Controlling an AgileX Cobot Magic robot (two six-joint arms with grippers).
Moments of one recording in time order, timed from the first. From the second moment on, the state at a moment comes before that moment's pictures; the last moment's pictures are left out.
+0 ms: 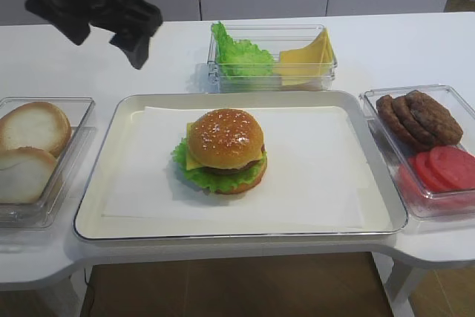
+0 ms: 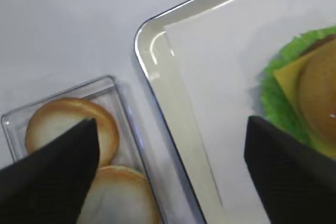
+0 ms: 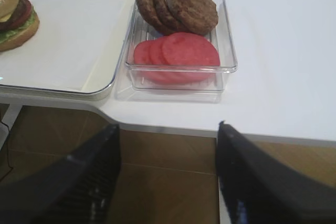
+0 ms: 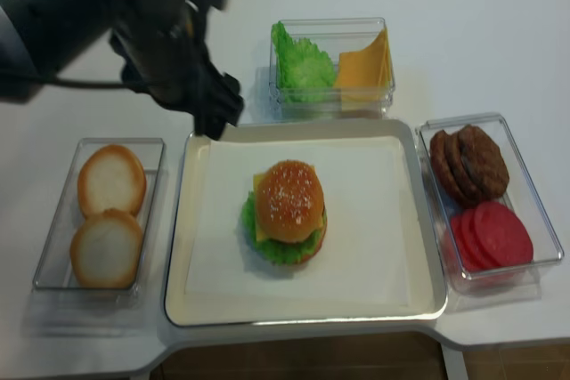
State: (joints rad) left arm -0.53 1.63 -1.59 0.30 1.24 -0.24; right arm 0.09 -0.02 -0.48 0.10 1.14 -0.08
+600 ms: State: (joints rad) left arm -0.14 1.50 -1.59 0.11 1.25 -0.16; right arm 0.09 -0.02 -0.48 0.10 1.14 -0.08
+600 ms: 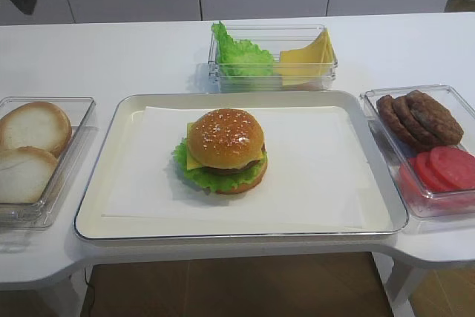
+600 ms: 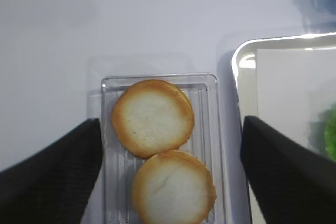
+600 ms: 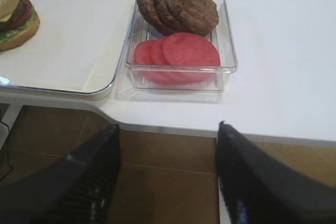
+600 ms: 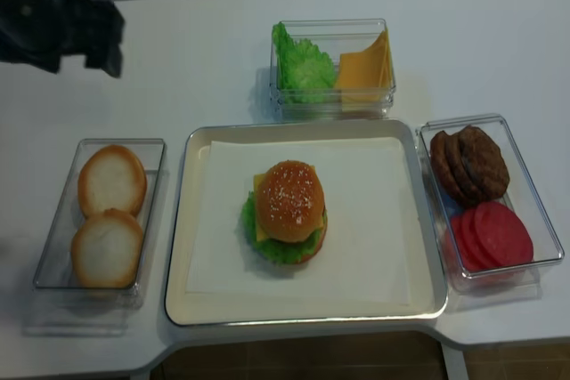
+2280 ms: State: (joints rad) left arm -0.03 0.33 -0.80 0.21 1.27 -0.19; right arm 0.09 -0.02 -0.48 0.10 1.14 -0.08
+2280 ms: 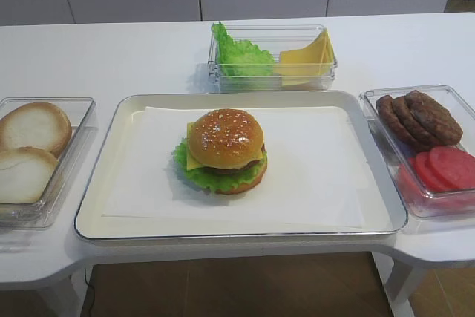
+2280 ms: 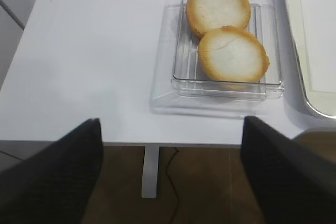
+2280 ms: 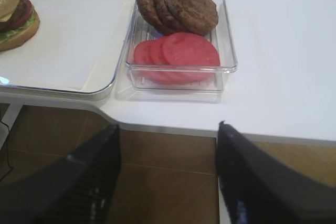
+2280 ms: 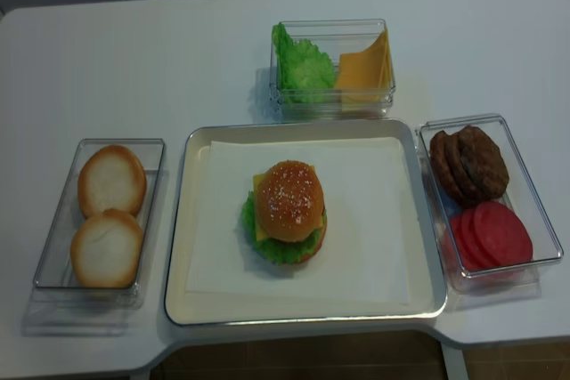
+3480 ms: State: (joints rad) left arm -0.03 -0.02 -0.52 0.03 1.23 -0.03; right arm 0.09 -0.02 -0.48 0.10 1.14 -0.08
